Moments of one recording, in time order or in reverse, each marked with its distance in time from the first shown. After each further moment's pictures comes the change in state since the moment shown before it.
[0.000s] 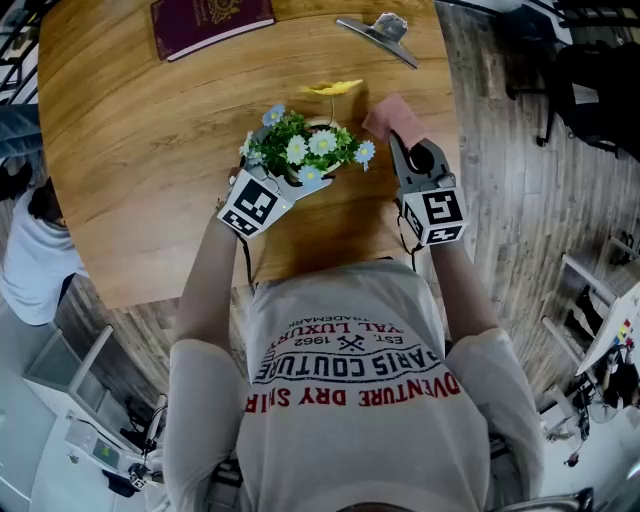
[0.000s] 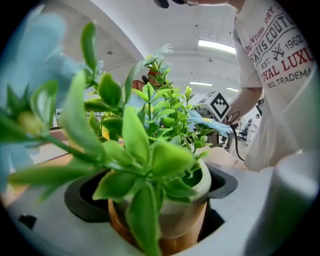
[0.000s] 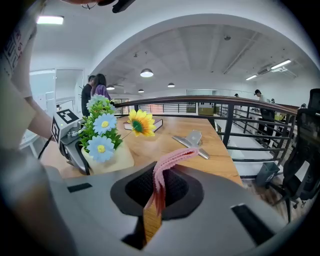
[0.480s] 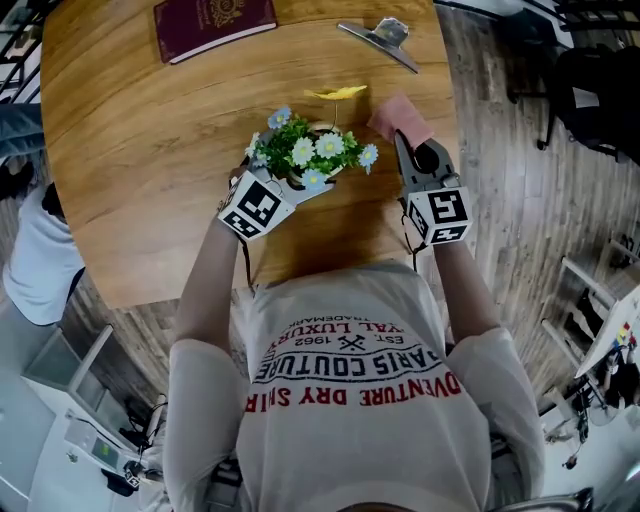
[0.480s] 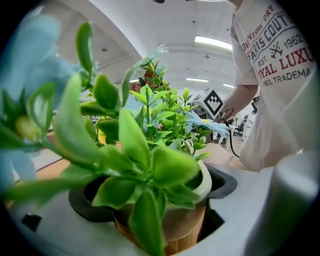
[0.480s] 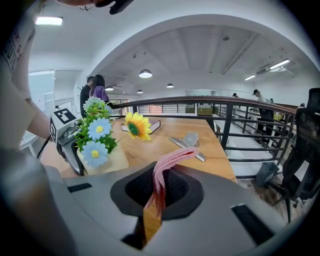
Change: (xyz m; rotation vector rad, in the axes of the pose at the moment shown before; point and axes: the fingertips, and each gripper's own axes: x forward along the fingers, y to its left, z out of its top) left arm 0.000 -0.002 0.002 0.038 0.062 -0.028; right arm 0.000 -0.012 0.008 0.007 -0.009 -0.008
